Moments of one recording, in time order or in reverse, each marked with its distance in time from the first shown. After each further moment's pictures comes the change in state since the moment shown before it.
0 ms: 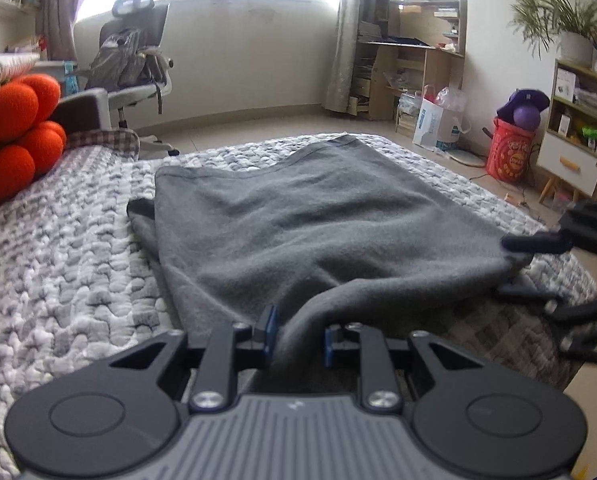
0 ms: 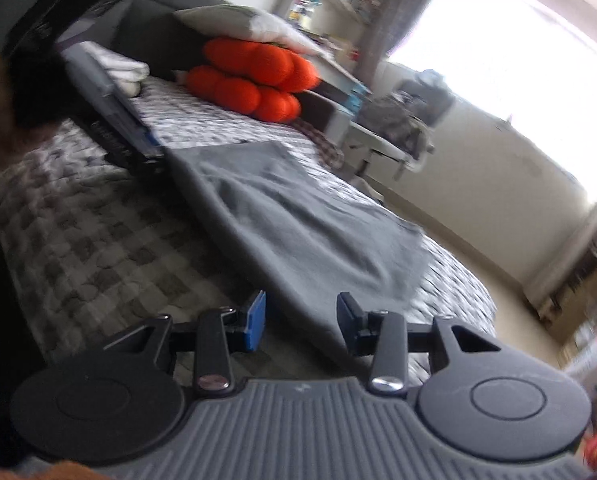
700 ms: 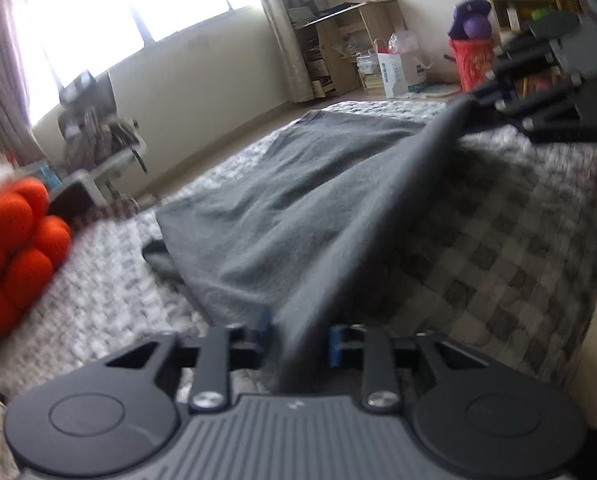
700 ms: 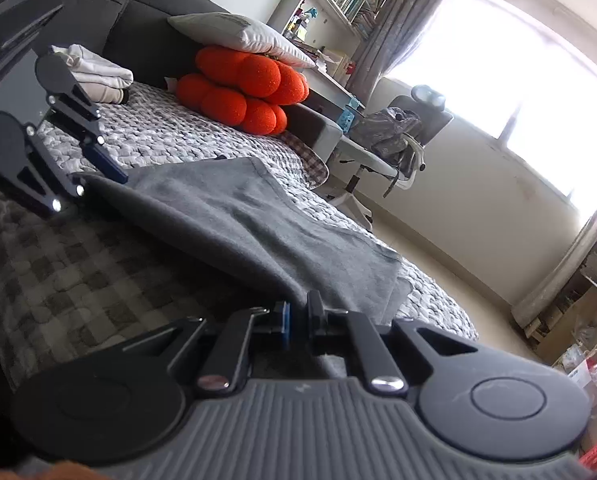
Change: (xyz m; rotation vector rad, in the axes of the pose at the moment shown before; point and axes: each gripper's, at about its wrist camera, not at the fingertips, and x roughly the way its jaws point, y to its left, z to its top) left arm -0.017 -0.014 -0.022 0.381 -0.001 0.087; right arm 0.011 -0.026 0.014 -0.026 -0.029 -0.053
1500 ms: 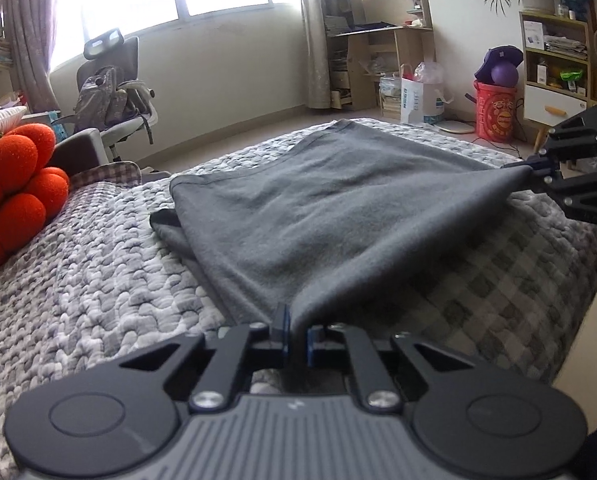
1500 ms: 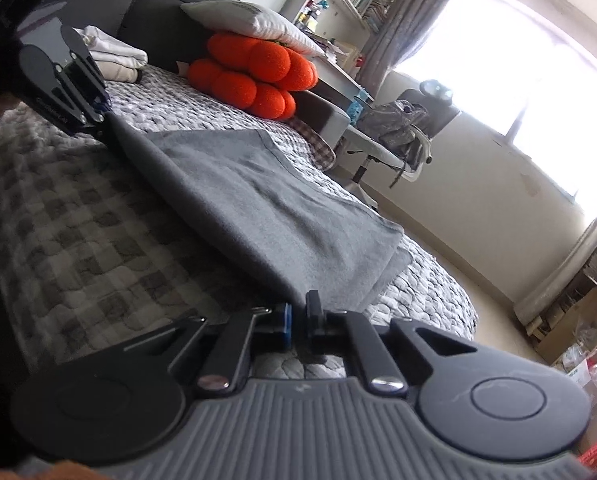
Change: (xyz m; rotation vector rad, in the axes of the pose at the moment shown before) left arm -0.007 0.020 -0.010 -0.181 -0.018 -0.048; right arm -0.019 -0.004 -0.027 -0.024 0.015 0.032
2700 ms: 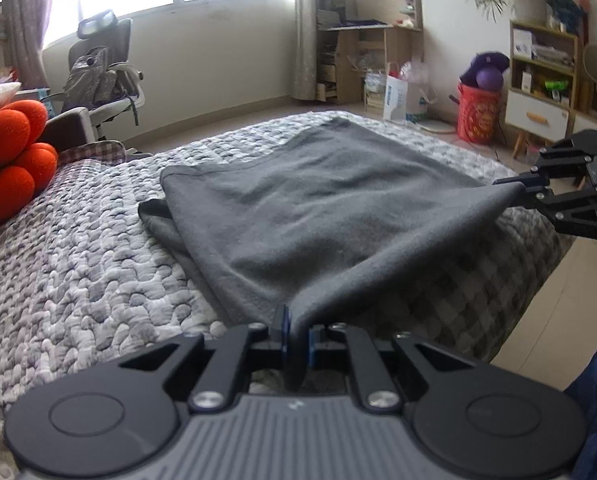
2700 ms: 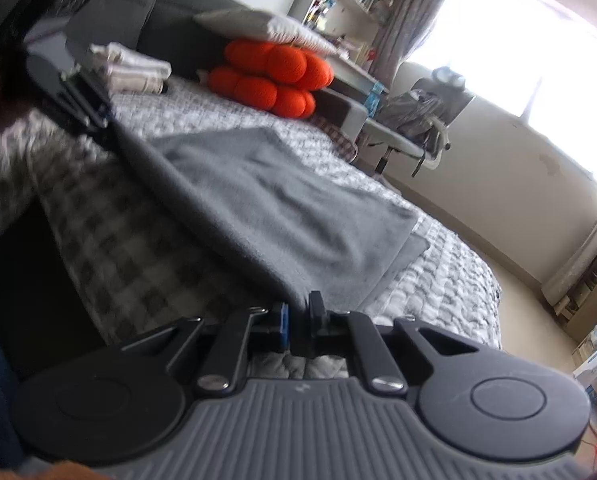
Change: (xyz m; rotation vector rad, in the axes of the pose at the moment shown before) left arm -0.031 -0.012 -0.017 -0.050 0.022 -0.063; right arm -0.039 0.009 -0.015 0.086 0.000 0.077
